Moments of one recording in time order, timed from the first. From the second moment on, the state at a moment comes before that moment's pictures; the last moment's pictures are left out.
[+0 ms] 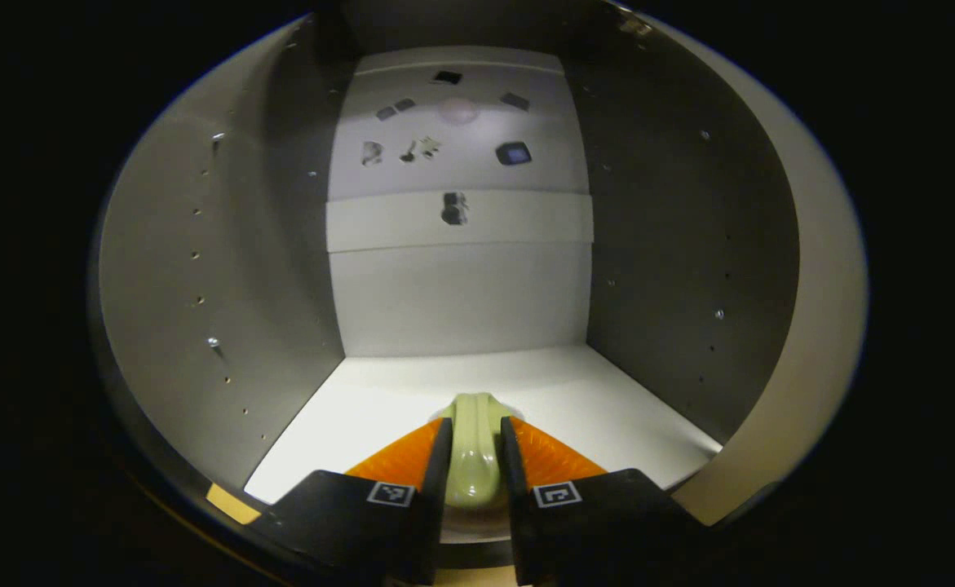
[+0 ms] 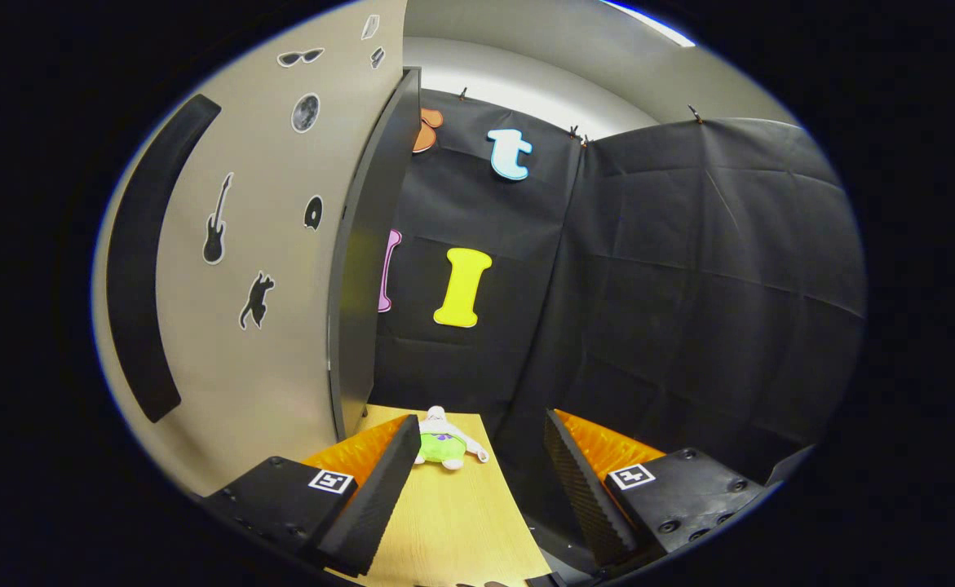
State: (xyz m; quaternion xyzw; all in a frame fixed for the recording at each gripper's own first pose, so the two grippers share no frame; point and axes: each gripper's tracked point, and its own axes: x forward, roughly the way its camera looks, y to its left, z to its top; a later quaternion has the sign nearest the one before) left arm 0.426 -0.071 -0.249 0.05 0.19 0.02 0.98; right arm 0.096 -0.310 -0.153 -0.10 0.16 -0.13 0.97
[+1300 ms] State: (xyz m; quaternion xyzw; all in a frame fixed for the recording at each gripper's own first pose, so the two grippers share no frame) left arm 0.444 -0.061 -0.252 0.00 0.30 0.00 0.95; right arm 0.096 -0.302 -0.162 -0.13 0.17 -0.11 0.97
